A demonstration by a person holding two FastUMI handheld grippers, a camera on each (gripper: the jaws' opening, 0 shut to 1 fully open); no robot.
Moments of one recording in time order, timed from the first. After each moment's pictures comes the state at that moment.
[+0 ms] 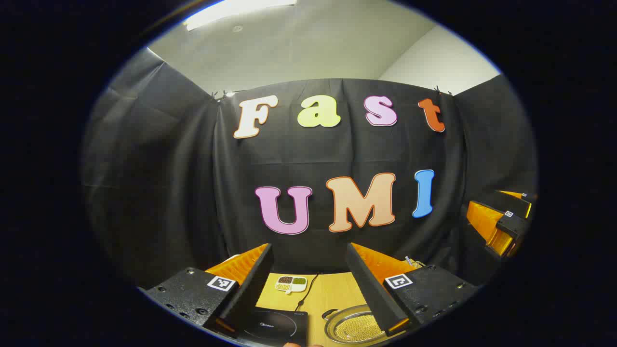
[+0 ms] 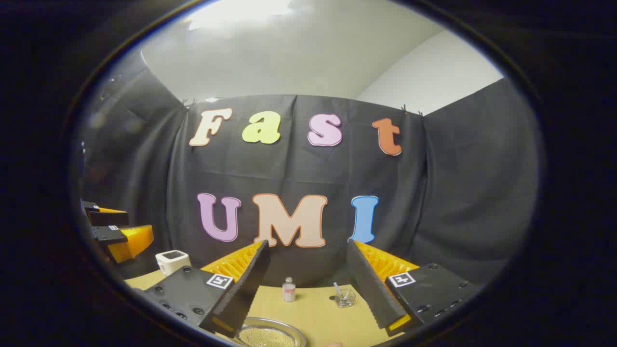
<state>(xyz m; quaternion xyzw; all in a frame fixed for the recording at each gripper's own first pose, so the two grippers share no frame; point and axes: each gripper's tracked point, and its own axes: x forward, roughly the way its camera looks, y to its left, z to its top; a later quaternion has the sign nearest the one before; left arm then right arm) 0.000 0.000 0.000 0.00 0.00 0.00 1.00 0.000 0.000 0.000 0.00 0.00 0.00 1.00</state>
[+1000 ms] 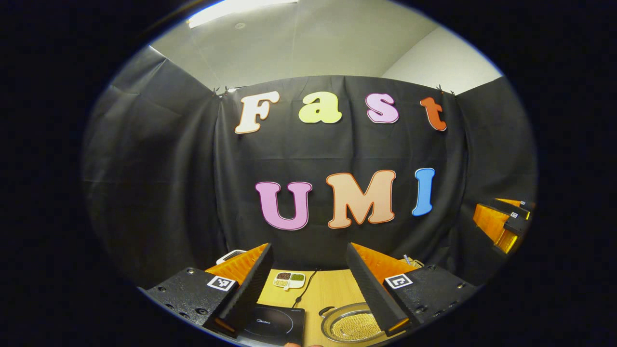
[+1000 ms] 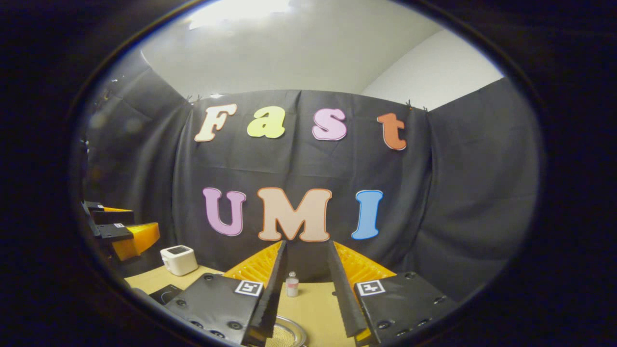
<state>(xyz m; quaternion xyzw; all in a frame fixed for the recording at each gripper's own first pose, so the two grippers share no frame) -0.003 -0.004 -0.008 -0.01 0.01 0.00 1.00 -0.012 -0.001 -0.013 0.00 0.02 0.01 1.00</state>
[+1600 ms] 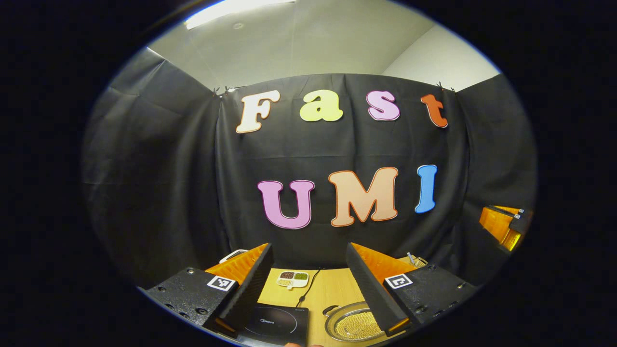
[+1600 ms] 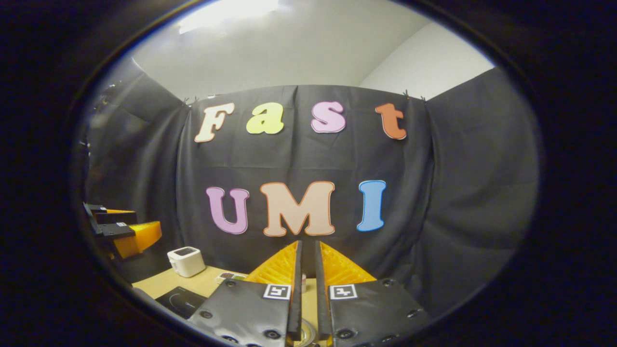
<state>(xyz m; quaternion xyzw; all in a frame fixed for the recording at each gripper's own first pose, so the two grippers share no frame) -0.002 0.002 -0.010 0.00 0.02 0.01 1.00 -0.007 0.001 -0.043 0.03 0.05 0.03 1.00</state>
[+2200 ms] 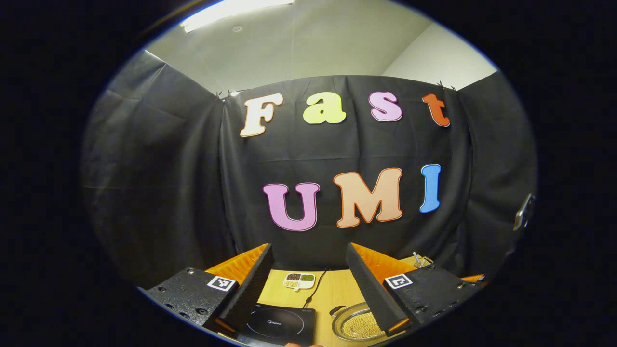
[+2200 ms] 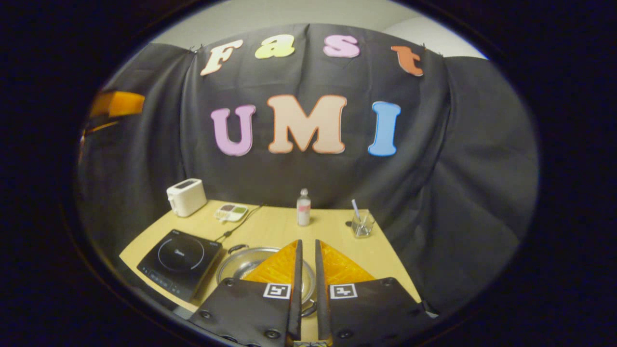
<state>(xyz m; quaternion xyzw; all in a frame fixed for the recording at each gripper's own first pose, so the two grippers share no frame) -0.007 0.014 -0.009 0.01 0.01 0.02 1.00 -0.063 0.013 -0.250 -0.02 0.28 0.06 0.96</state>
